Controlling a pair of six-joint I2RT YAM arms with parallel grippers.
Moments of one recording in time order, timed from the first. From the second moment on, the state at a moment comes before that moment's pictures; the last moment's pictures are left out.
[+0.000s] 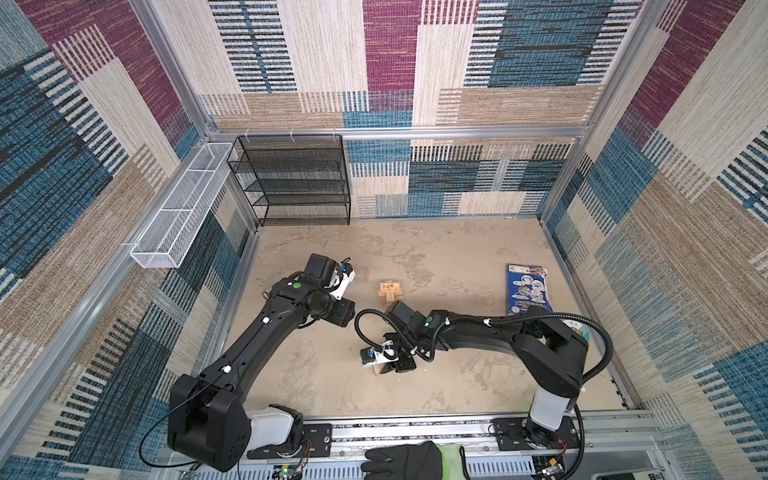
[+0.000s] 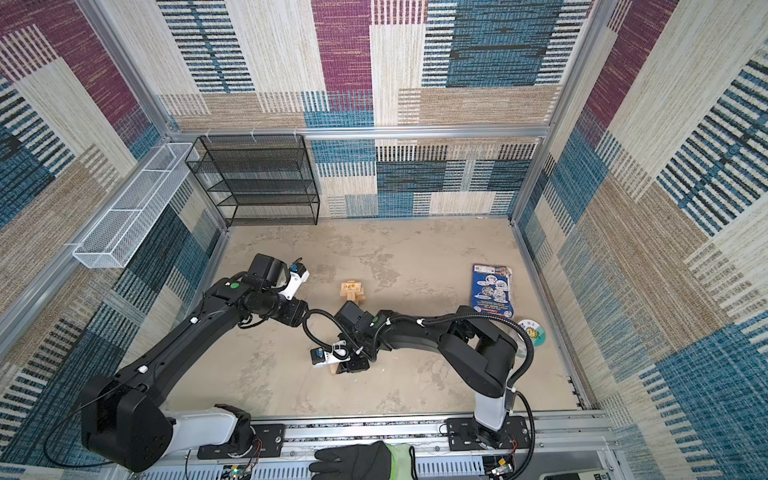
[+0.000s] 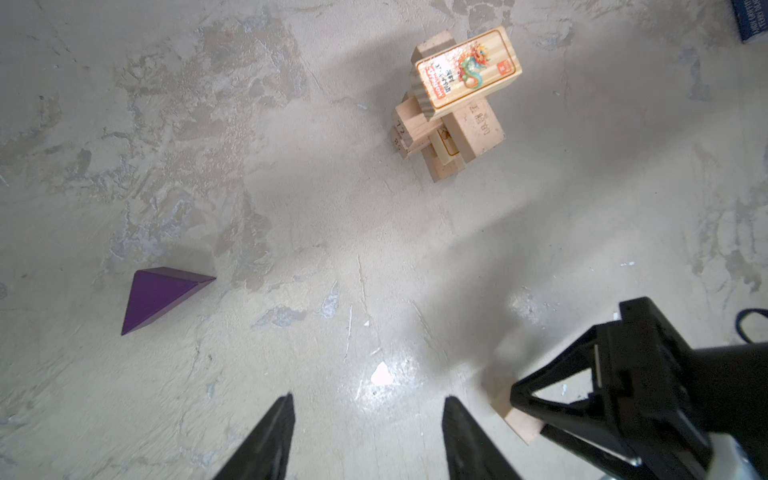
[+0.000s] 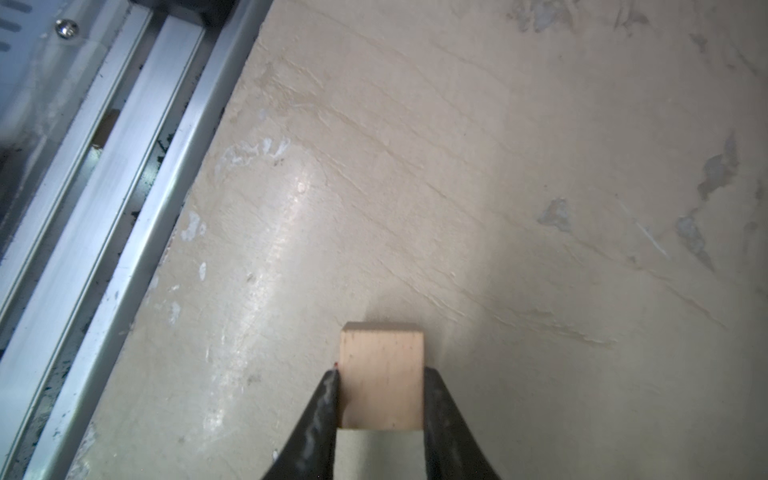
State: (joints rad) left arm -0.34 1.31 1.07 -0.88 0.16 0.08; right arm 0.99 1.81 1.10 -0.38 -0.45 -0.81
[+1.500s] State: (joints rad) left arm -0.34 1.39 1.30 -0.92 0.22 0.05; right arm 0.62 1.84 1.46 -0.50 -0.46 -0.96
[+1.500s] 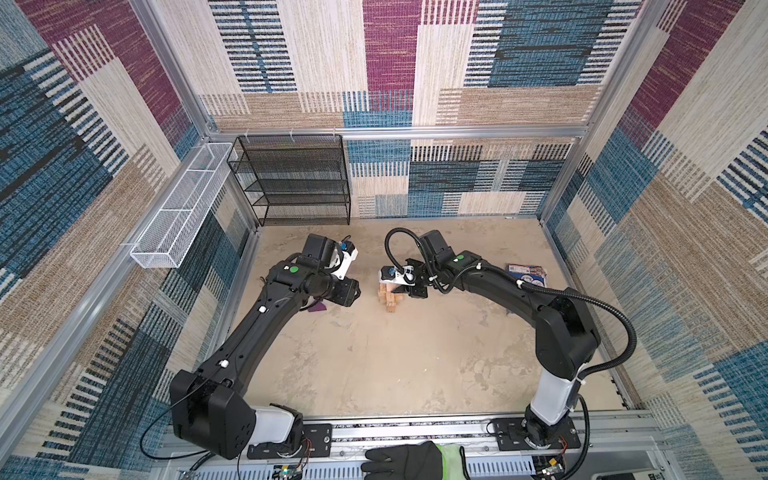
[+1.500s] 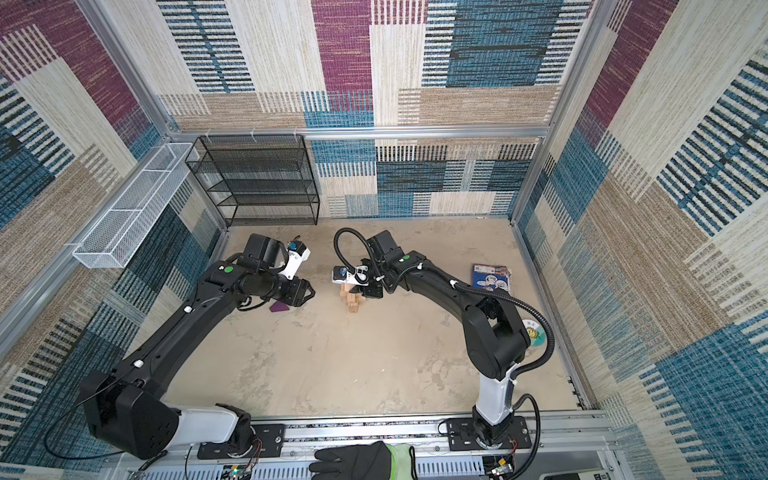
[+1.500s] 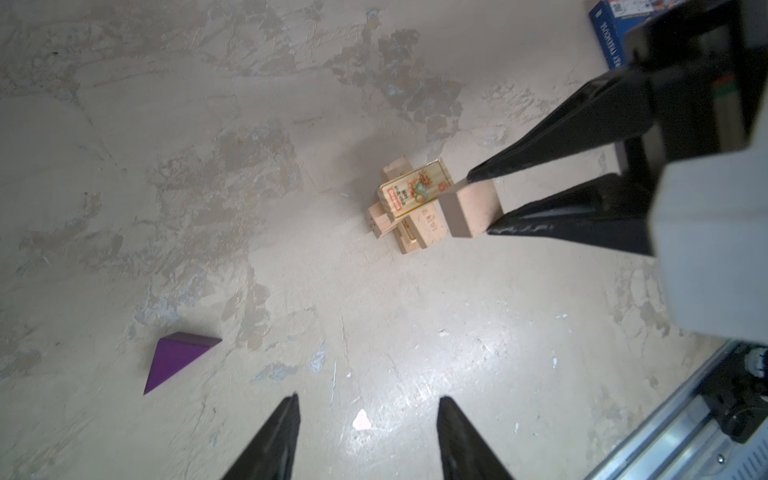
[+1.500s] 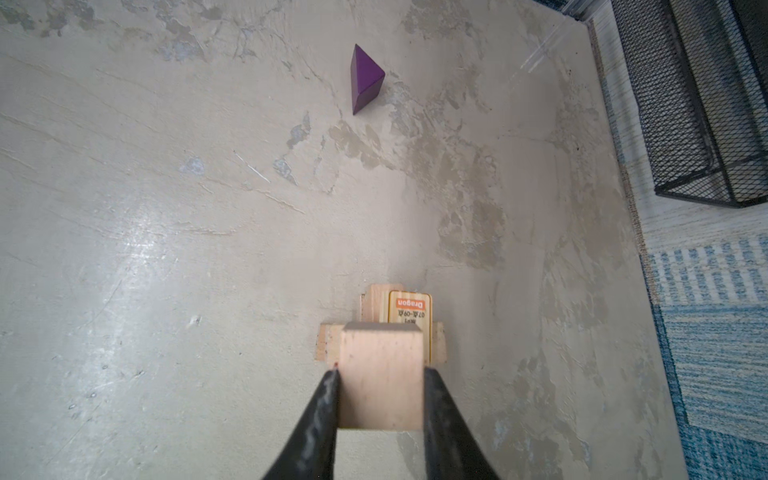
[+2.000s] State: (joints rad) left arm -0.35 1.55 1.45 -0.90 0.28 0.00; right arm 0.60 1.94 1.60 -0.58 -0.45 -0.99
